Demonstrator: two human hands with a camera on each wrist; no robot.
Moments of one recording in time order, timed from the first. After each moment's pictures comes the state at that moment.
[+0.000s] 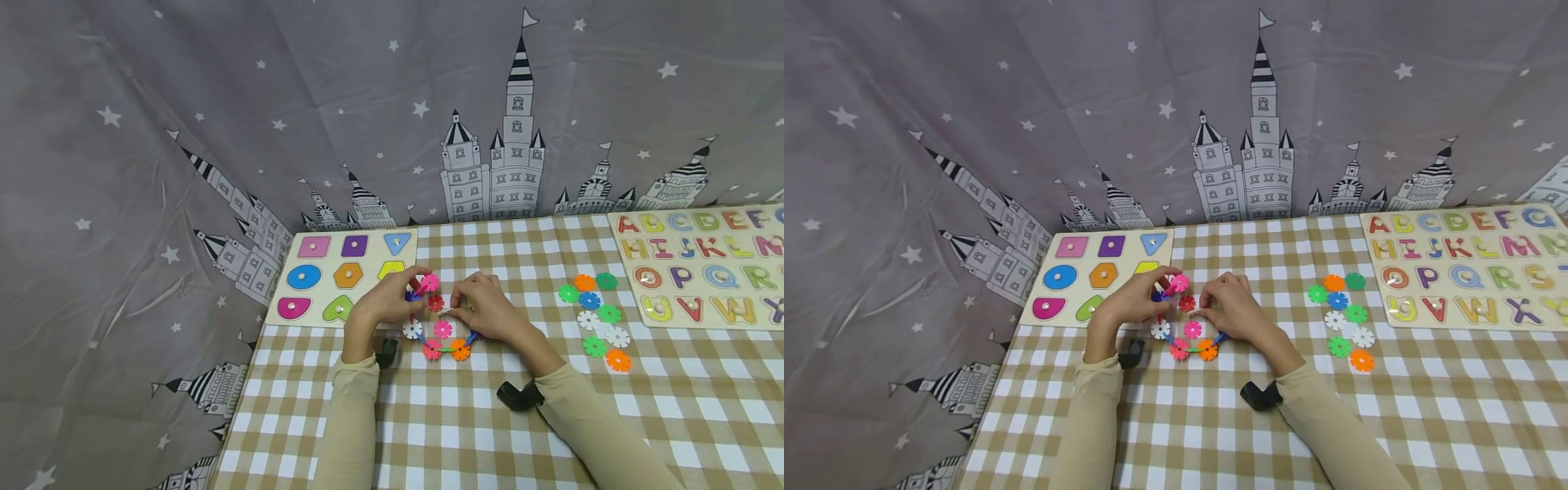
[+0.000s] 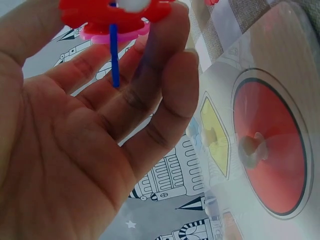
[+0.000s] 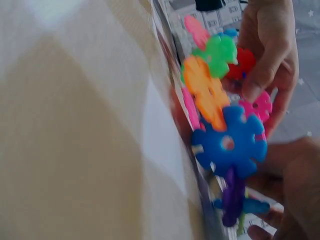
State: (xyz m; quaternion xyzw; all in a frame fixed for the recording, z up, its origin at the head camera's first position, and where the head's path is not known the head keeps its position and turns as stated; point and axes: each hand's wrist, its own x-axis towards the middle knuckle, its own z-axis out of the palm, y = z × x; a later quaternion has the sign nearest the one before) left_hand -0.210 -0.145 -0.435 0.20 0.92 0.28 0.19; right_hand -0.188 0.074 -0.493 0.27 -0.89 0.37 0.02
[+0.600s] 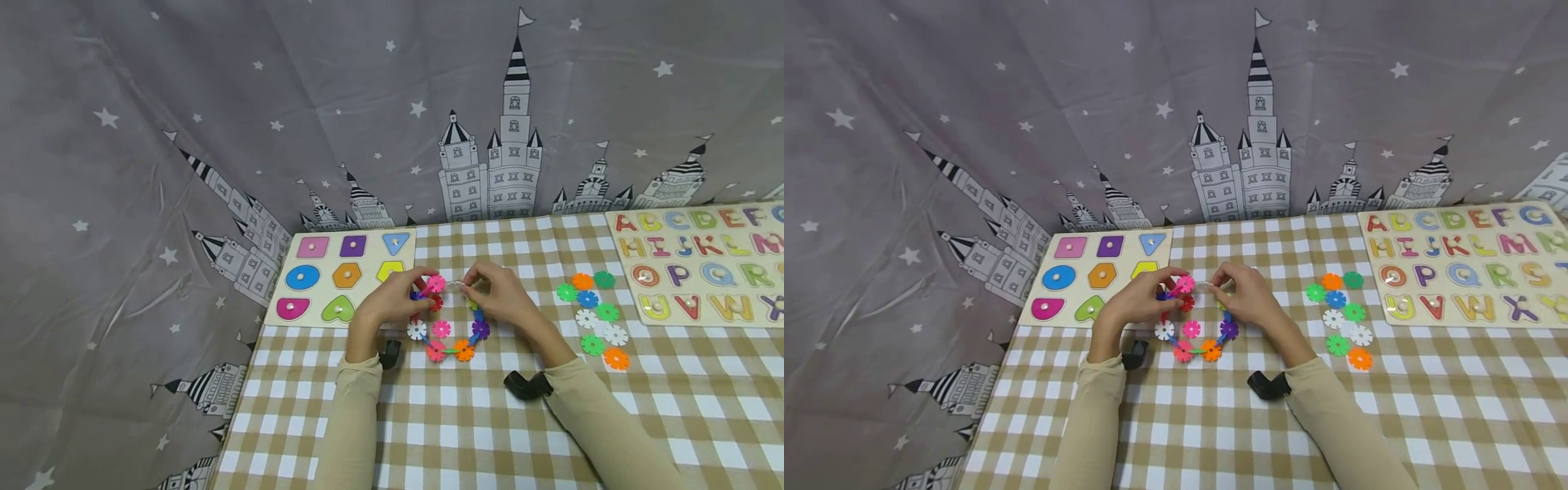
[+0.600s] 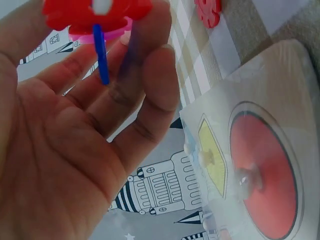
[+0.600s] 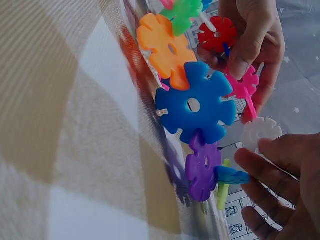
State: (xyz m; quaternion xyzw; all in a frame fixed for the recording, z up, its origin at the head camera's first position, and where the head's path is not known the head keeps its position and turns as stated) left_hand -0.211 -0.135 -0.438 0.21 0.91 0.30 0.20; right_hand -0.198 0.095 -0.484 0.21 -0.85 0.48 0.04
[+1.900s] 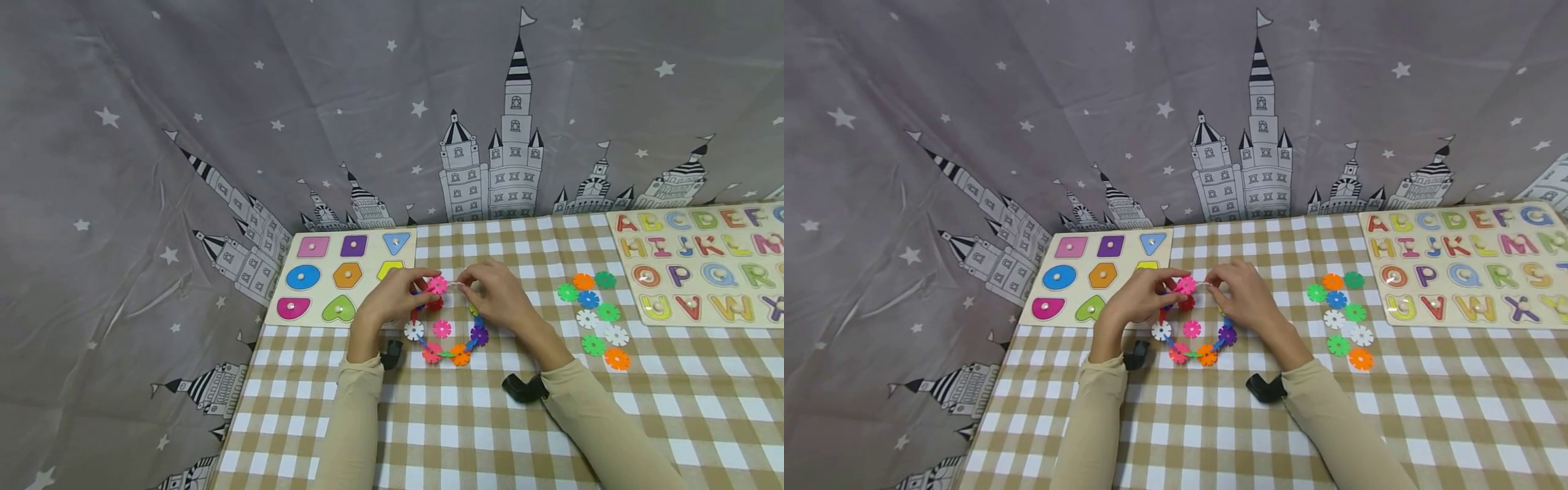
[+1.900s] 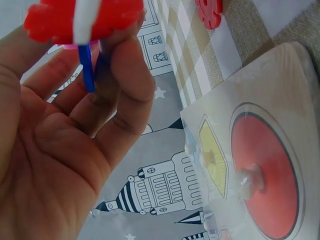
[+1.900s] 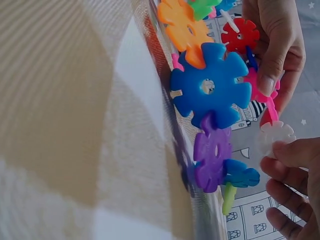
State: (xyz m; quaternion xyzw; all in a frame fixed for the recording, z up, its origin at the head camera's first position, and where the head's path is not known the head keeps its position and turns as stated) left_hand -0.212 -0.133 -0.436 0.22 0.91 0.30 0.16; right_hand -0.196 0.088 -0.485 0.27 -0.87 0.38 0.16
